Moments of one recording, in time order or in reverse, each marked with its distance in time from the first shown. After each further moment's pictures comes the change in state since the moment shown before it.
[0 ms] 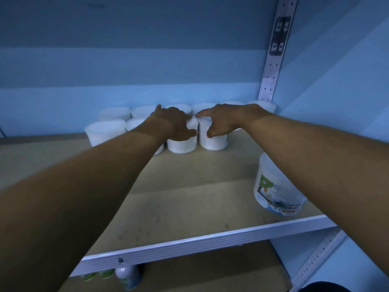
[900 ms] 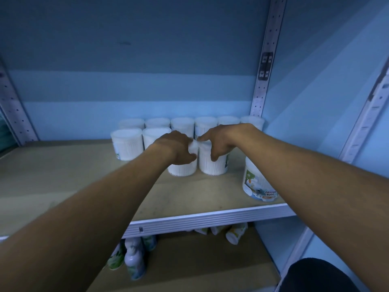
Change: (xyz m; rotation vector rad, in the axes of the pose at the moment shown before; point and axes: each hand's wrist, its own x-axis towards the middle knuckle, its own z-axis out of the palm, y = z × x) left_hand -0.109 0.018 -0.010 -0.093 0.030 0.021; right_hand -0.096 -0.045 -0.015 -0.133 -0.114 0.010
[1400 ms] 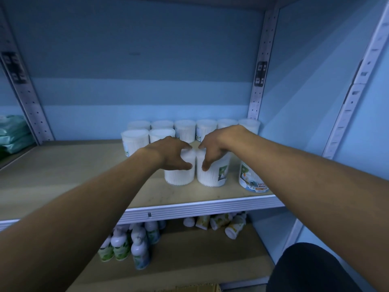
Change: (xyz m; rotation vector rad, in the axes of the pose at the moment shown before) left_hand -0.057 -0.014 -0.007 -0.104 0.002 0.055; right_hand -0.046 -0.035 -0.010 -0.132 -0.098 0.056
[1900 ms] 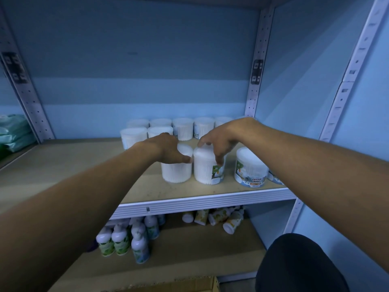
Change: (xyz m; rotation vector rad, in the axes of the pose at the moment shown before) left_hand -0.005 0.009 -0.010 -0.012 -0.072 -0.162; right_hand -0.012 0.025 0.001 0.141 -0.060 -0.101
